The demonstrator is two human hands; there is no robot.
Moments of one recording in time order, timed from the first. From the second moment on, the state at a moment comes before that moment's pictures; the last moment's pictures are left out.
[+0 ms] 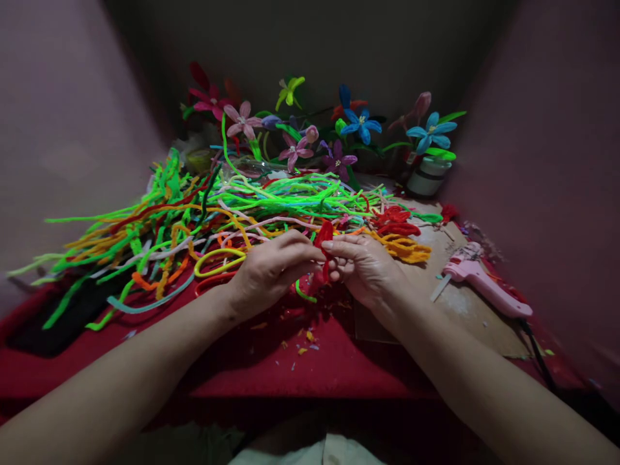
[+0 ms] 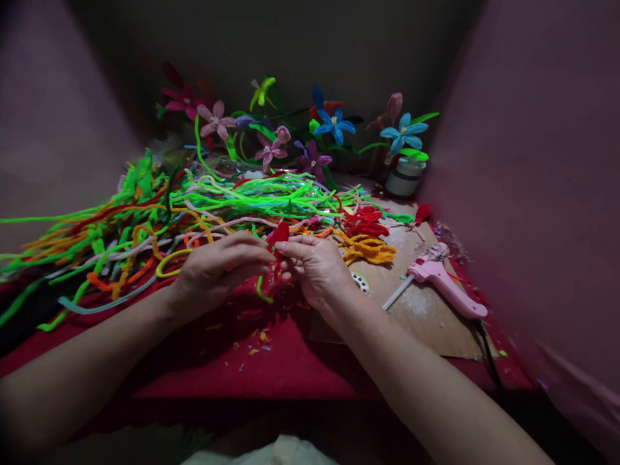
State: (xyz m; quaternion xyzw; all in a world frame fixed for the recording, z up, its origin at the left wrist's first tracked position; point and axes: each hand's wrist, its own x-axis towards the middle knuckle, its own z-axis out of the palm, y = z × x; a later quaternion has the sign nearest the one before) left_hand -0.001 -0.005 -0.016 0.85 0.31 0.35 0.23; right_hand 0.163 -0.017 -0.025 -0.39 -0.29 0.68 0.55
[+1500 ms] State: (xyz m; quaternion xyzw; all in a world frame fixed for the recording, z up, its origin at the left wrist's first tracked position) left_hand 0.009 -0.013 -0.005 0.58 0.41 0.30 0.63; right_hand 0.157 -0.020 -0.032 -0.43 -0.42 0.59 0.54
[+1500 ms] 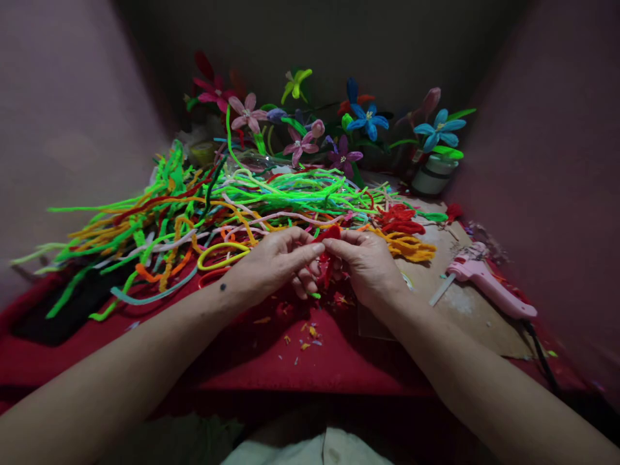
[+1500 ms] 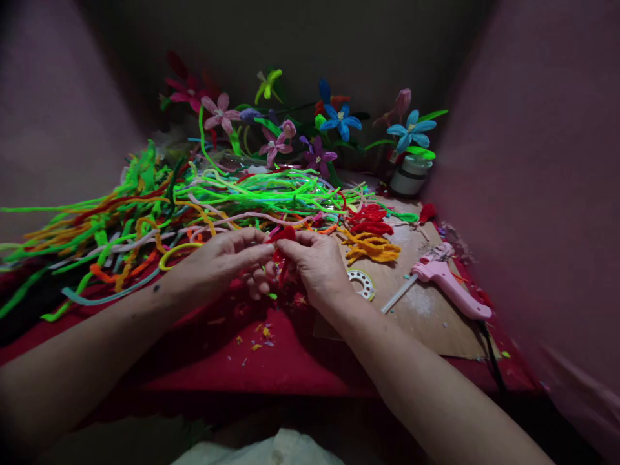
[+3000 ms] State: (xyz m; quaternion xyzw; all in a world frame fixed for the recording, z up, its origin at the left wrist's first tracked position) left_hand 0.004 -0.018 -0.021 0.89 0.33 0.32 0.01; right_hand 0.154 -0.026 -0.032 -0.50 -0.45 0.50 0.55
